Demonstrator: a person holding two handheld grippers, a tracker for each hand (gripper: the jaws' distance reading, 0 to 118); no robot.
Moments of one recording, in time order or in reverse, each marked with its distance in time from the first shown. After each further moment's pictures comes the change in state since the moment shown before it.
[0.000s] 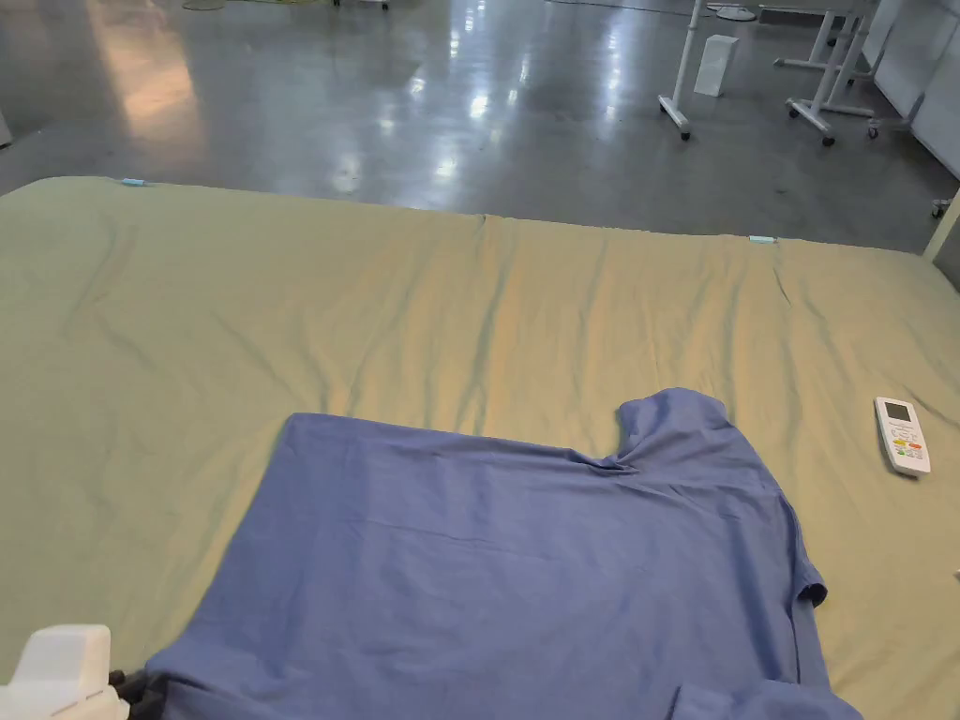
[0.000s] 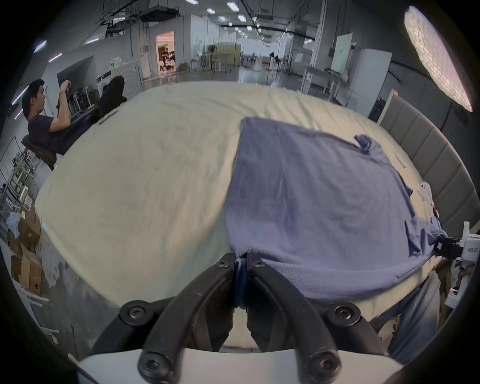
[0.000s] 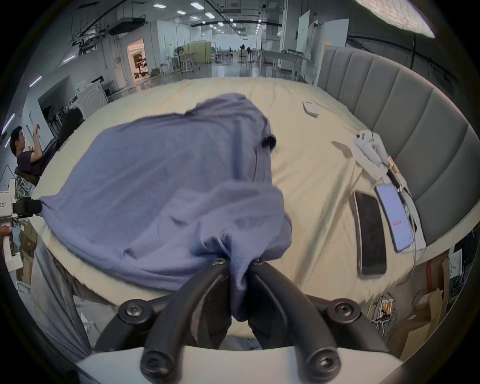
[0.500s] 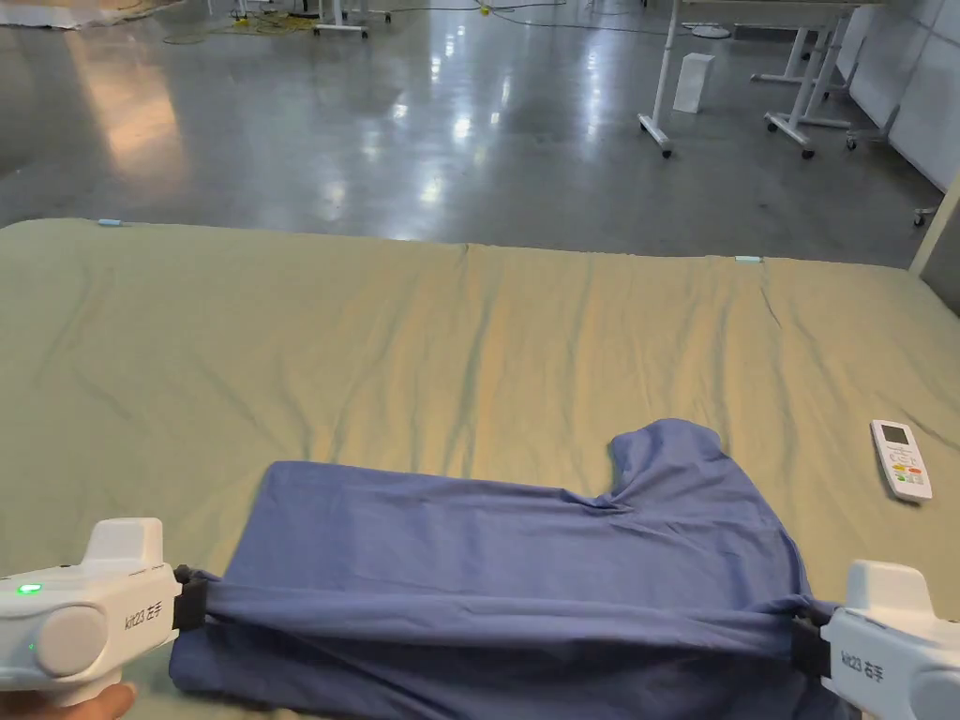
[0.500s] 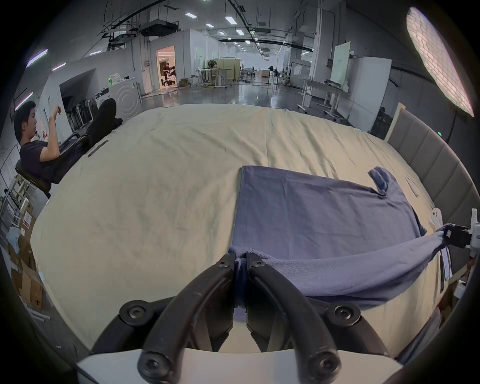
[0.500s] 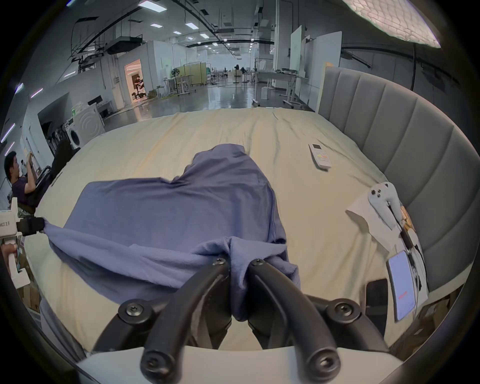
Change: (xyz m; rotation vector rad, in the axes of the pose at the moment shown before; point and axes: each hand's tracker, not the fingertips) left arm 0.008 0.119 -0.101 0.058 0.037 -0.010; right arm 0.006 0.144 -0.081 0.100 -0.011 -0.046
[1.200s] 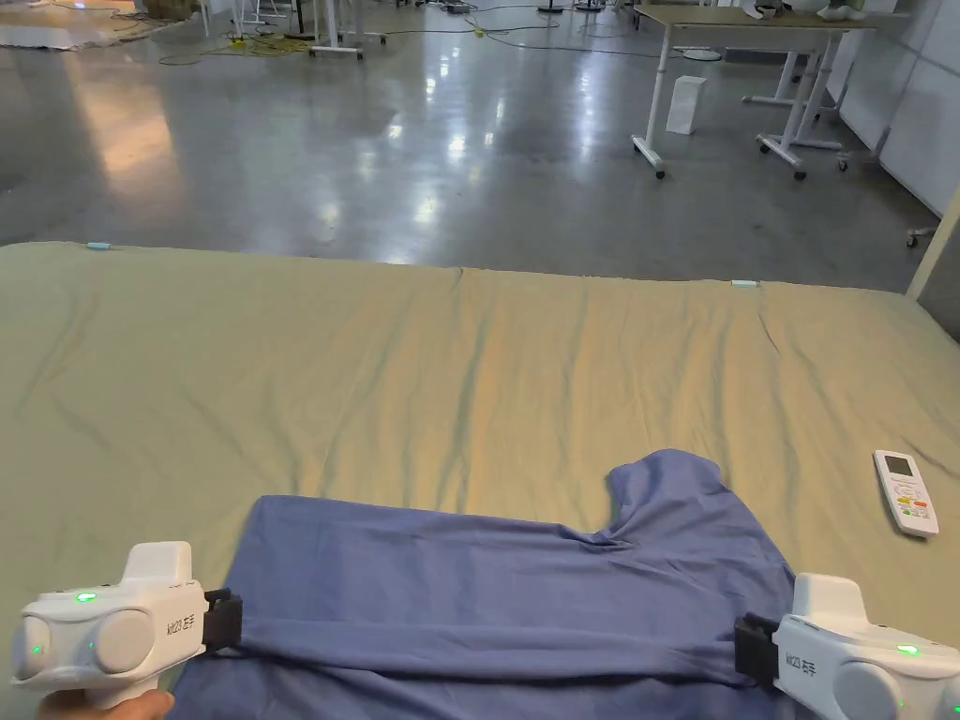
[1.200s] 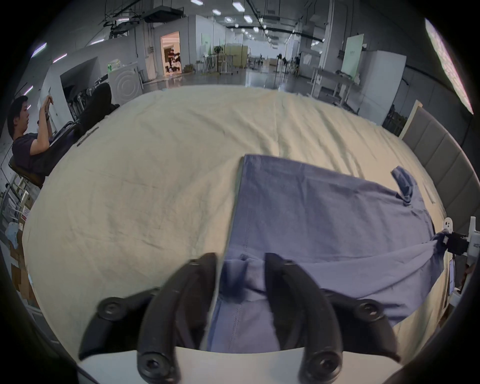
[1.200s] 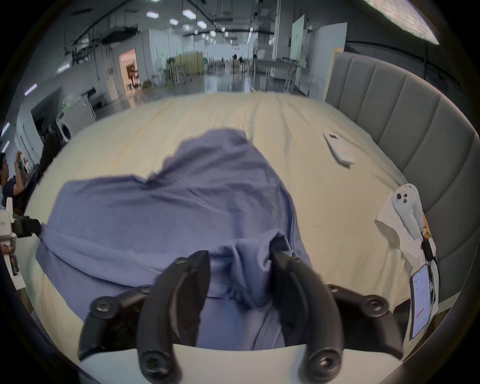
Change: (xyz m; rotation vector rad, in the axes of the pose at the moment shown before) left arm 0.018 0.012 -0.048 -0.035 0.001 0.024; right arm -0.010 0.010 -0.045 0.027 -0.002 -0.011
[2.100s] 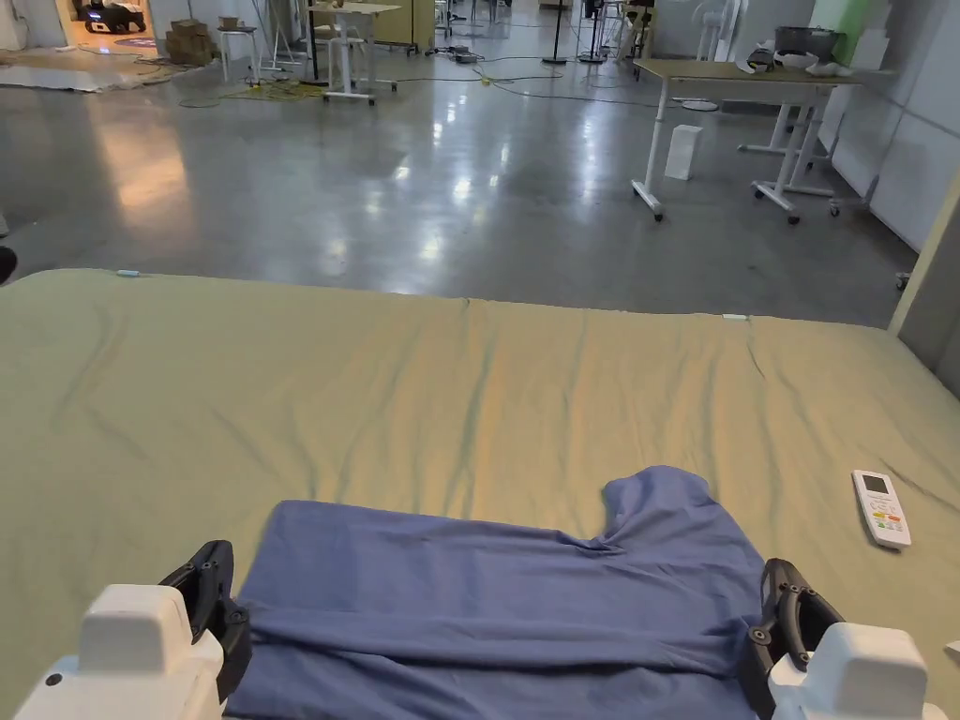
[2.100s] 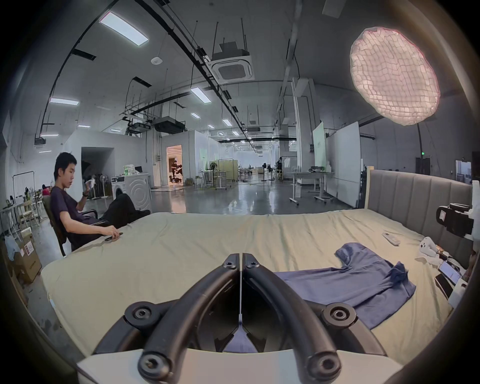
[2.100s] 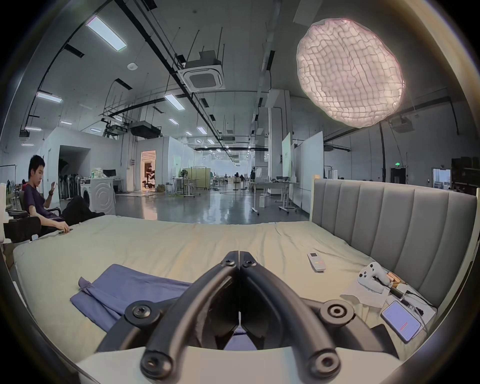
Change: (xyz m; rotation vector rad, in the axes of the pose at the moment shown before) left arm 0.053 -0.076 0.213 0.712 0.026 -0.083; right arm -0.077 -0.056 0.179 0.738 -0.042 0.053
